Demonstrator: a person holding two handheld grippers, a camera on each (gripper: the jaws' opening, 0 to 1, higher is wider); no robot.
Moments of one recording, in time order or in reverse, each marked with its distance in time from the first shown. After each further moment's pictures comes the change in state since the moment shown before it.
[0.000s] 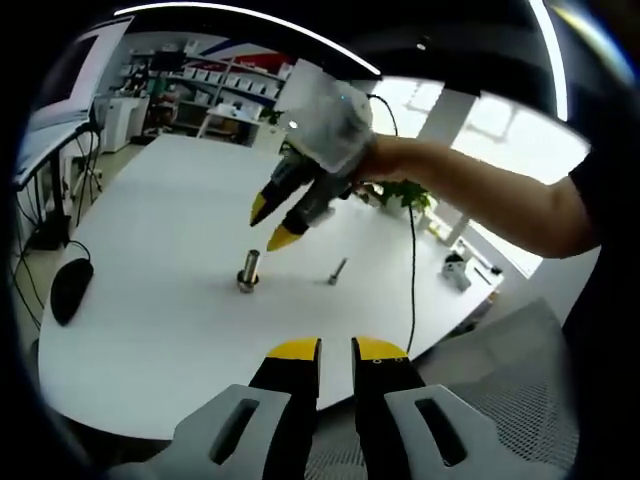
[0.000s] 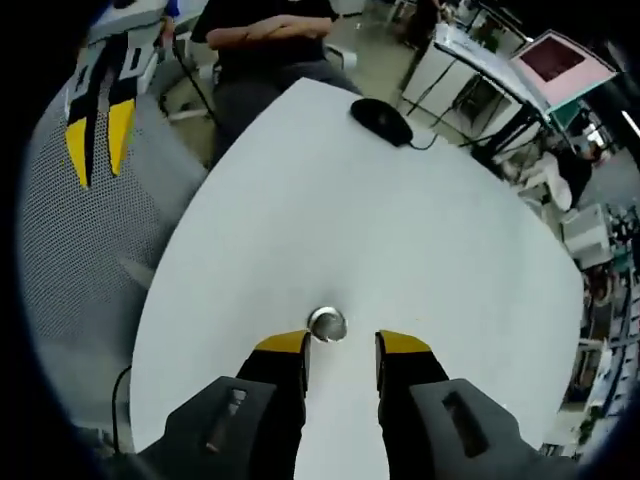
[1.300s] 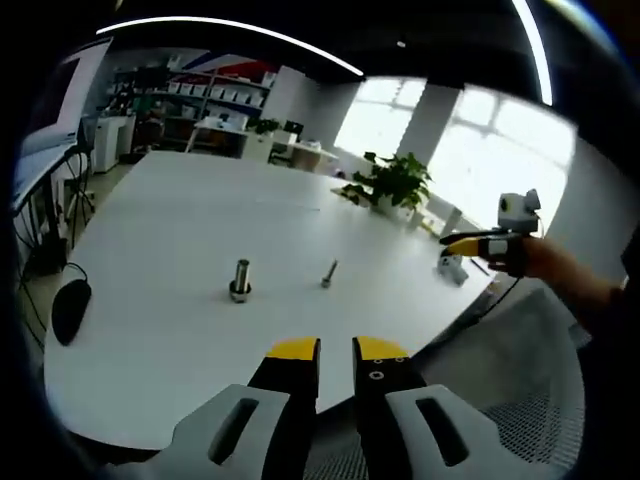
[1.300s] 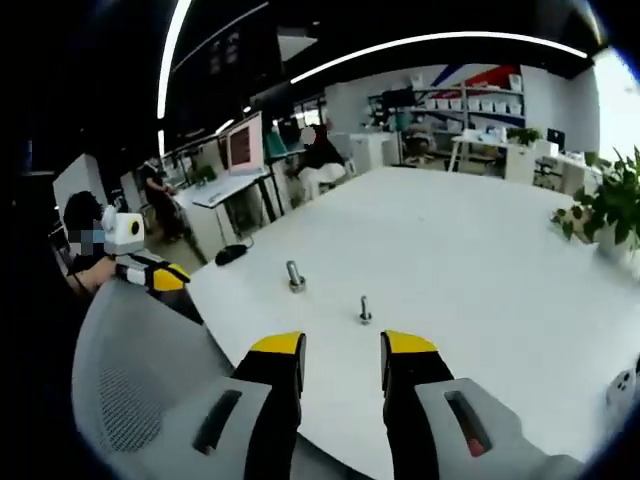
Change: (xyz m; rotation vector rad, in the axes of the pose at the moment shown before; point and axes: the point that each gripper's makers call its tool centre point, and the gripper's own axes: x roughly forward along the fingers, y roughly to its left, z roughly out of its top) left arm -0.001 -0.011 0.001 0.075 -0.019 -0.019; right arm -0.190 0.167 -0.152 1.222 -0.461 -0.628
